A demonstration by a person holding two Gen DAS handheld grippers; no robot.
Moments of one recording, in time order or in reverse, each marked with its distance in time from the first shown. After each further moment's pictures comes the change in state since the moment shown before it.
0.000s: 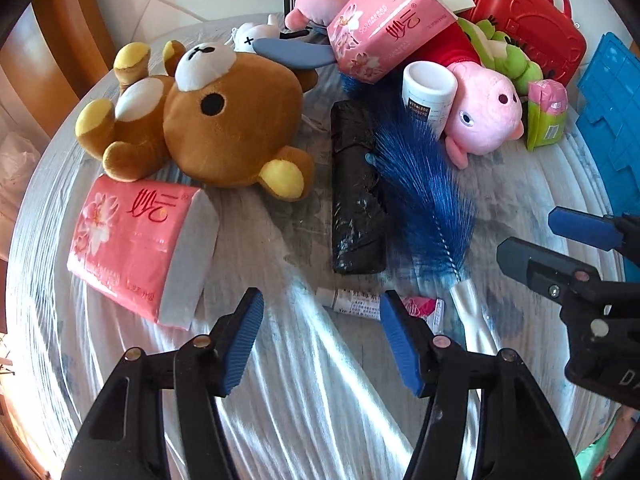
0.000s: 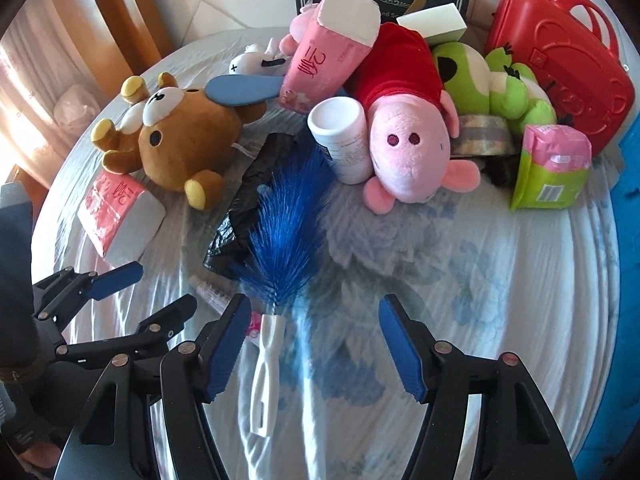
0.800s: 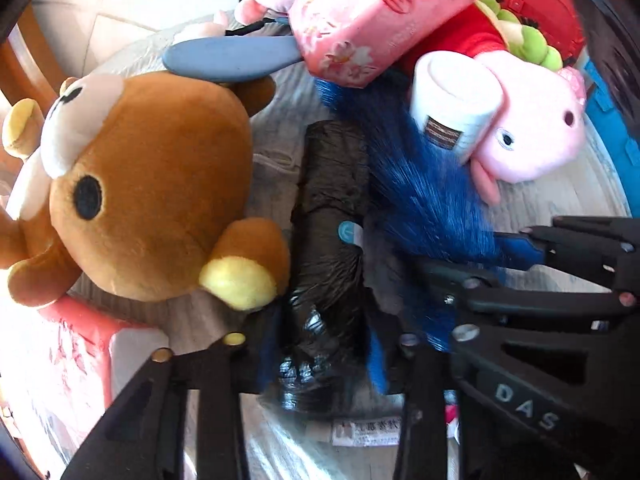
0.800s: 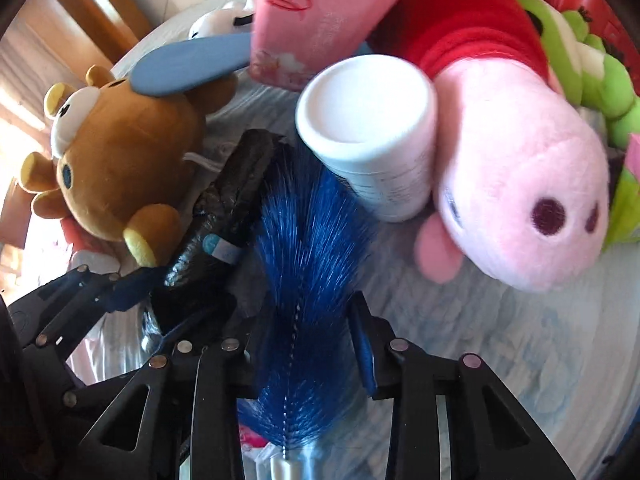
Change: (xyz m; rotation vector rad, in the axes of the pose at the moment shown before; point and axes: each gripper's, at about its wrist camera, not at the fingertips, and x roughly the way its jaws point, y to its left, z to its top) left arm 0.067 -0.012 0.055 0.106 0.024 -0.020; right arm 0.099 -0.010 0.059 0.030 0.134 0.090
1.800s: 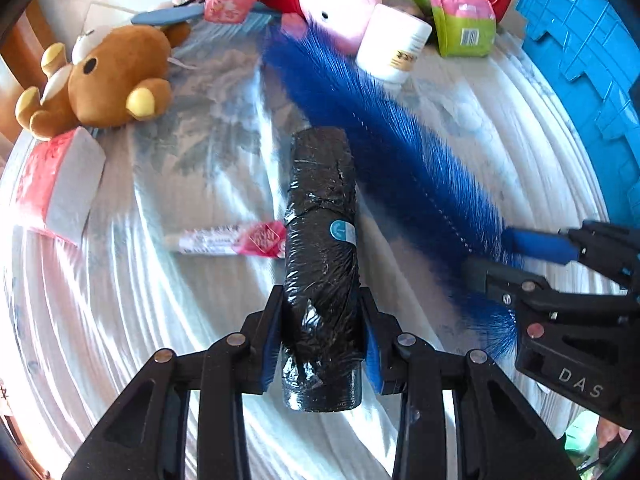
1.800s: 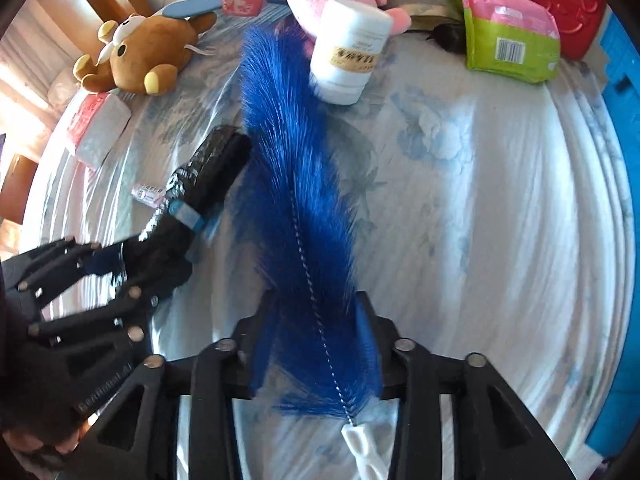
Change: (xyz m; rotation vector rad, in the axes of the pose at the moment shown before) left arm -0.054 -0.102 -0.113 -0.006 0.079 -0.043; right arm -0.071 -0.068 -0.176 0.028 0.006 -0.057
